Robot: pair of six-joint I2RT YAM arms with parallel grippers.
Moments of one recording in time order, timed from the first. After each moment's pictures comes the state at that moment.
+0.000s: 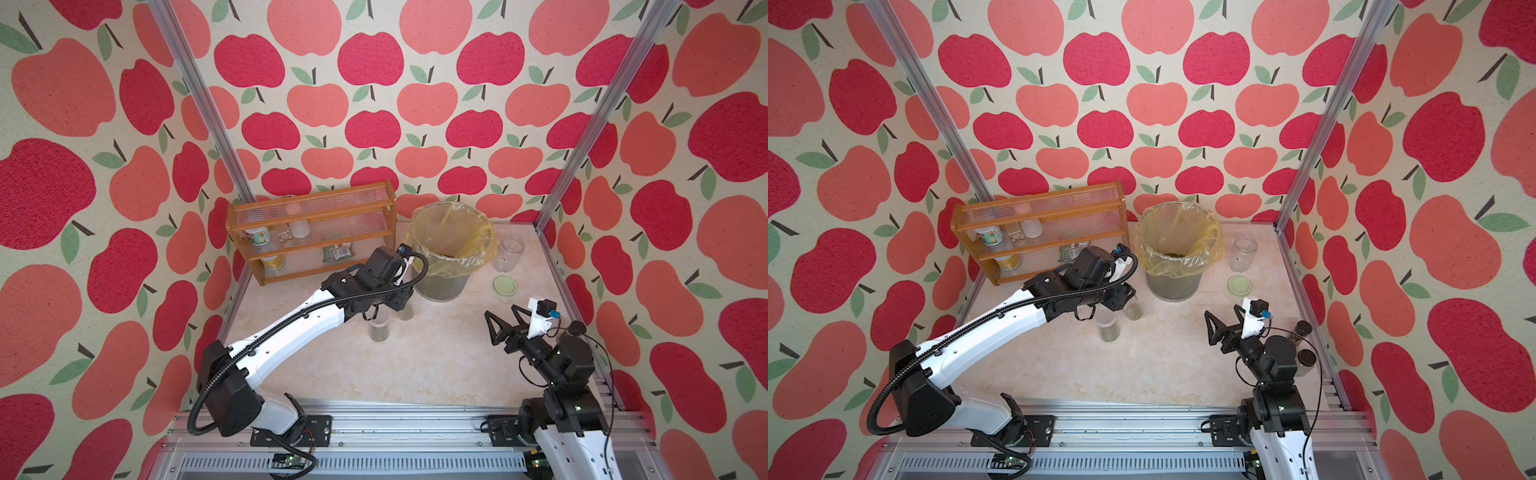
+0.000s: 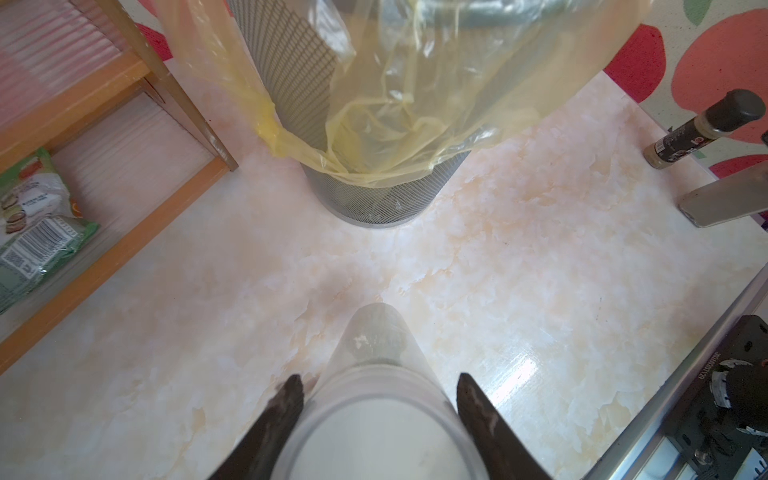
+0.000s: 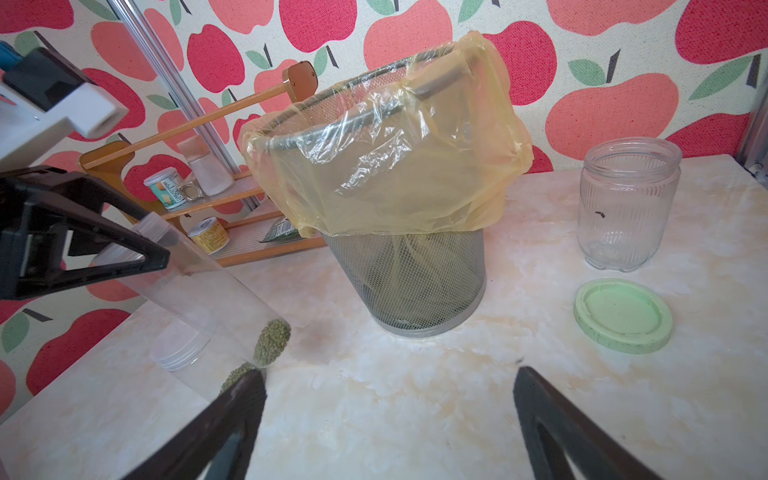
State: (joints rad) left arm -0.82 1.42 1.34 -0.68 -0.06 -0.17; right arm 0.16 0.20 0.31 -0.25 -0.35 0.26
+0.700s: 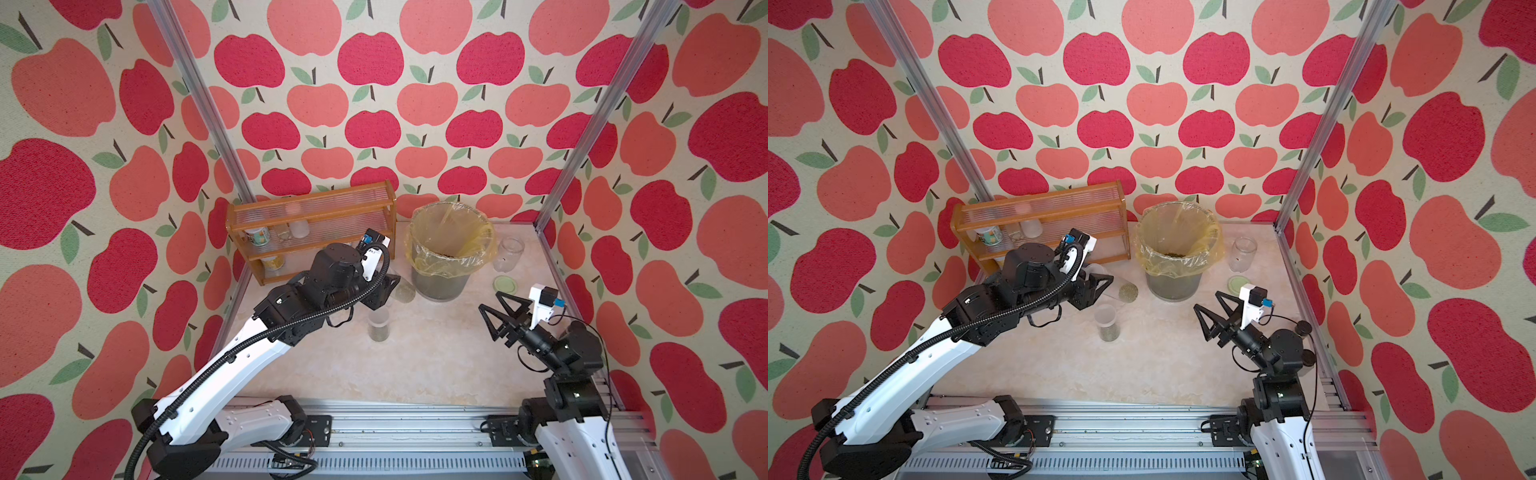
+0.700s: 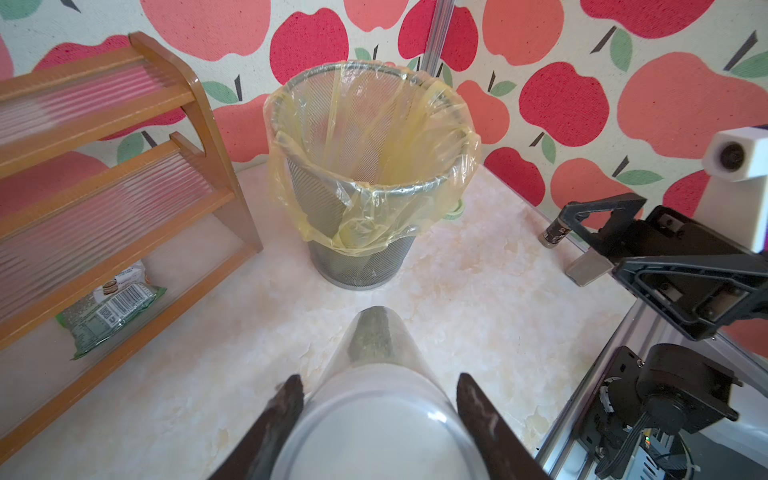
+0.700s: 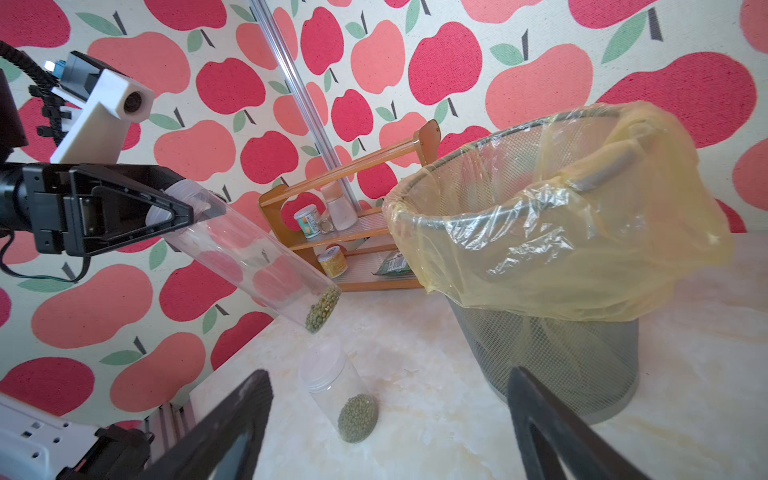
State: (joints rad) left arm -0.82 1.13 1.42 -0.74 -0.02 -0.17; right arm 0.16 0.39 0.37 0.11 -0.68 0.45
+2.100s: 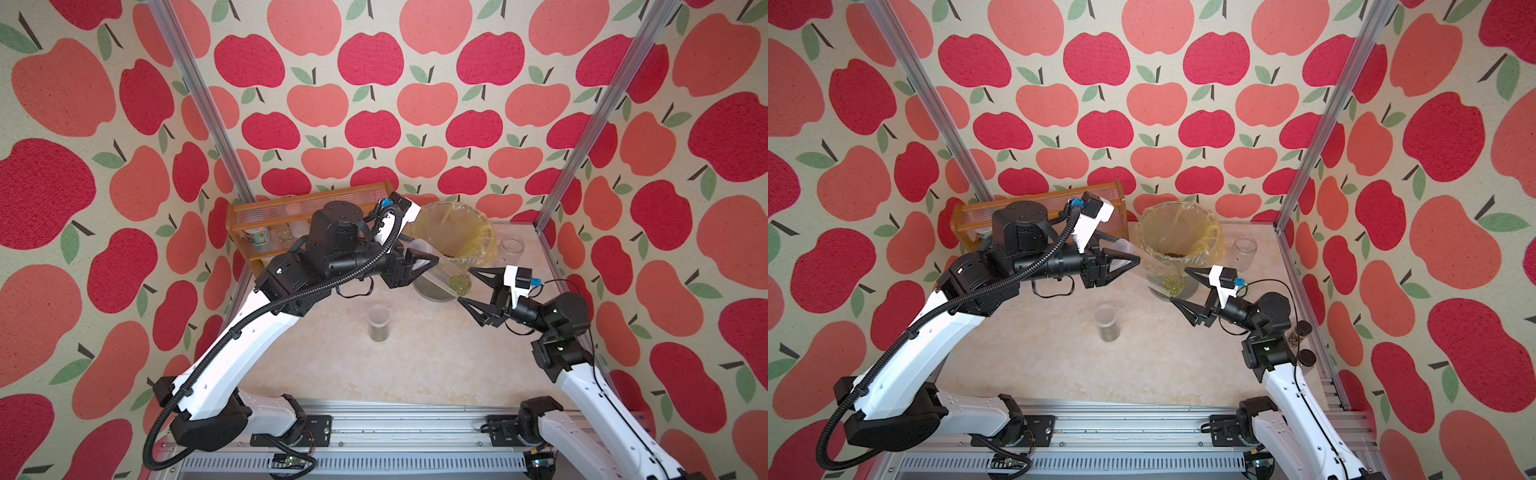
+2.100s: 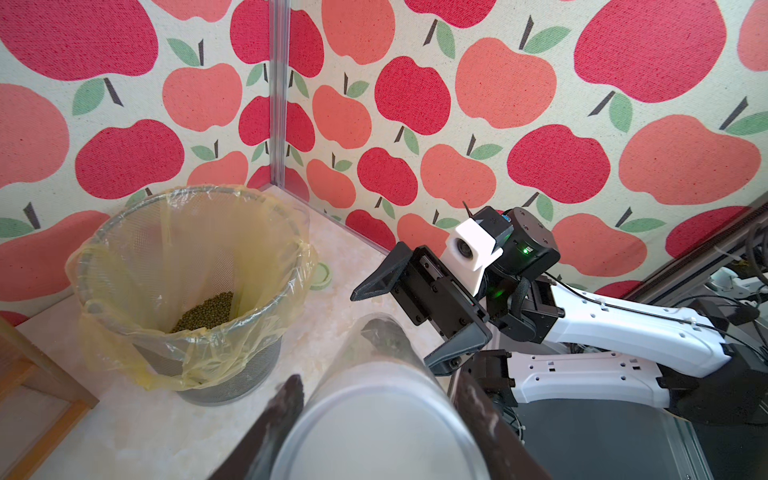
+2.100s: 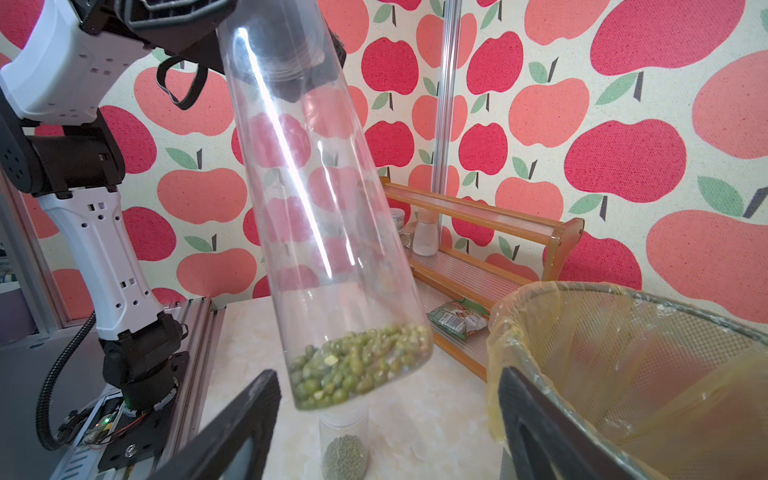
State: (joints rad) left arm -0.82 1.34 1.82 -0.75 0.40 -0.16; right arm 0.30 0.78 0.55 0.50 -0.92 0.13
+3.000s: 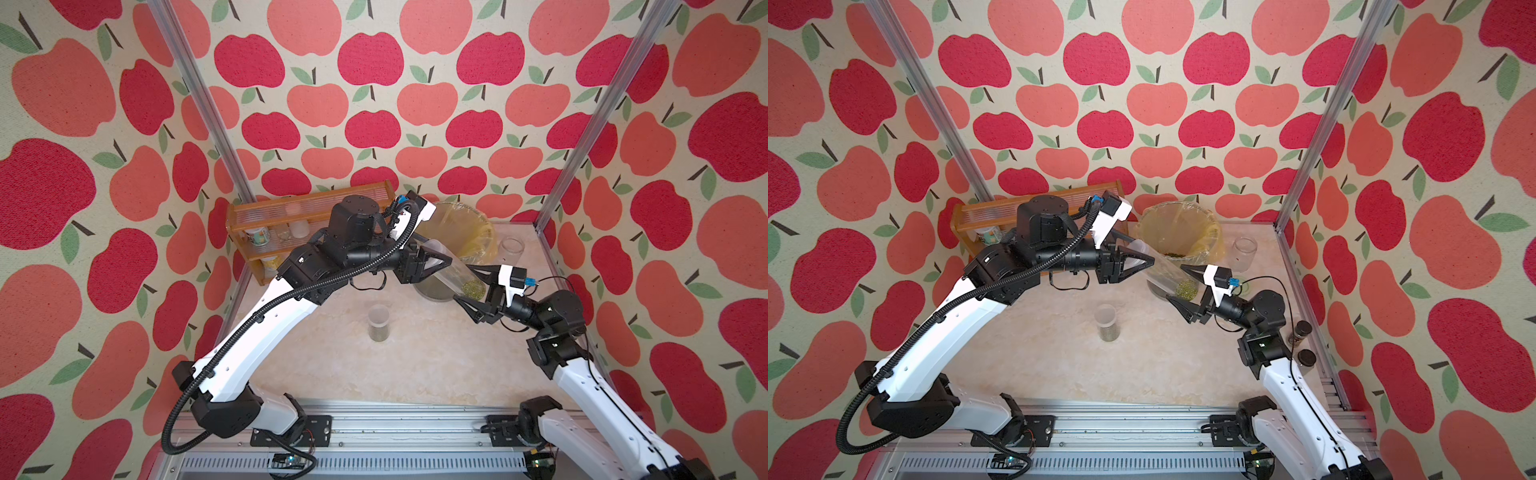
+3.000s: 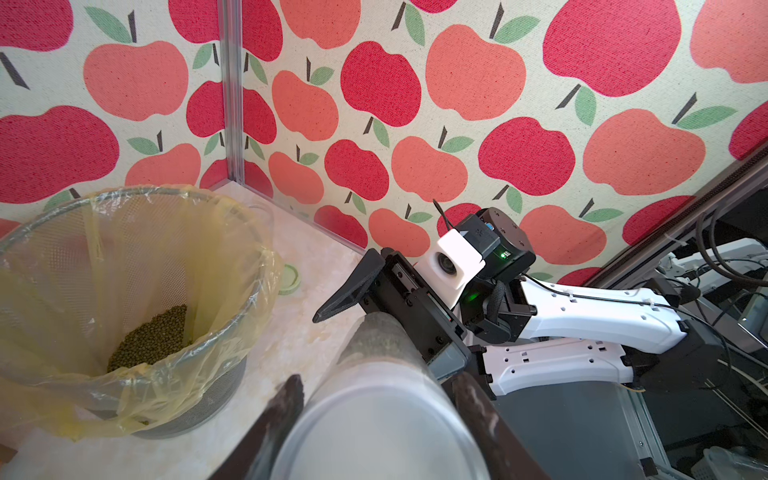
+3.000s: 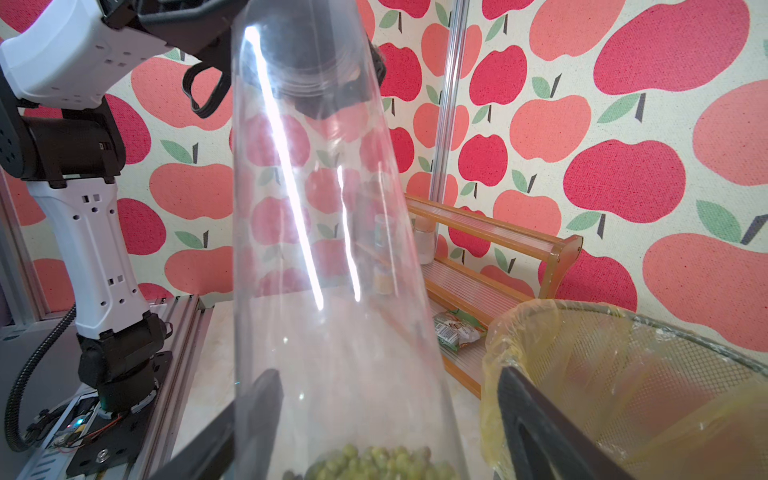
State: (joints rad) left arm -0.80 1.43 1.84 -0.69 0.52 -0.17; right arm 0.34 0.83 0.55 0.56 -0.88 0.10
